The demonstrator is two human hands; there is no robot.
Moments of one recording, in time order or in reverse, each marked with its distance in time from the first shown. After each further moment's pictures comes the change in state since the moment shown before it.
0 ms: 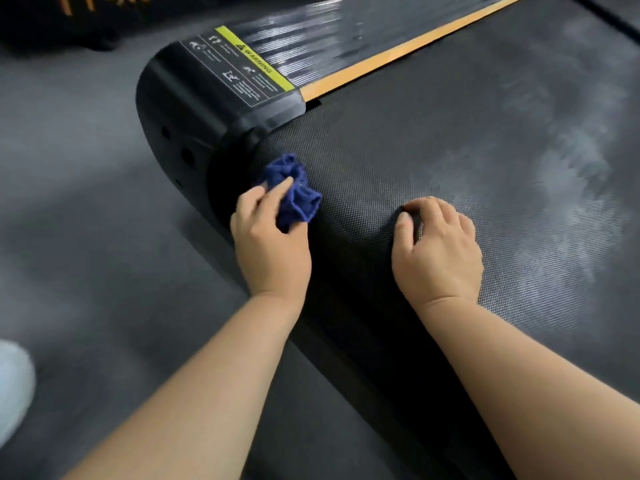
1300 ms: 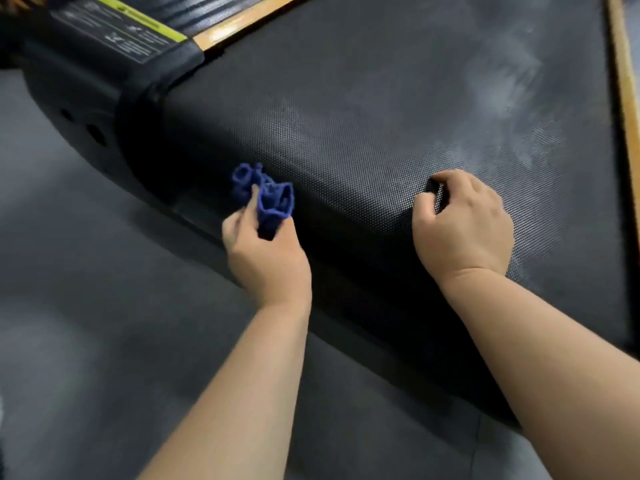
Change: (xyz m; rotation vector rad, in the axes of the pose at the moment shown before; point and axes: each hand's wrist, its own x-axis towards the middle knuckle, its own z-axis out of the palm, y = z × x) left_hand -0.099 0.034 0.010 -0.180 -0.034 -0.253; right_hand -0.062 0.085 -0.038 -0.056 0.125 0.271
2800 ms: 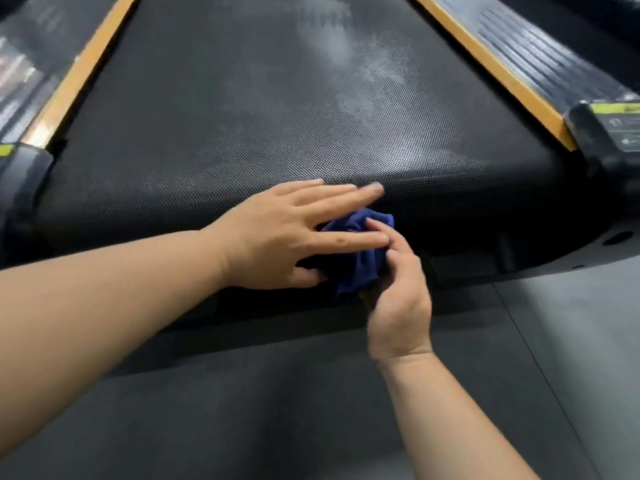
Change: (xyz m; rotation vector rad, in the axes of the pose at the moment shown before) left_hand 0.094 0.041 0.030 0.178 -1.529 2.118; right_hand -0.135 -0.079 0.055 1.428 0.502 0.603
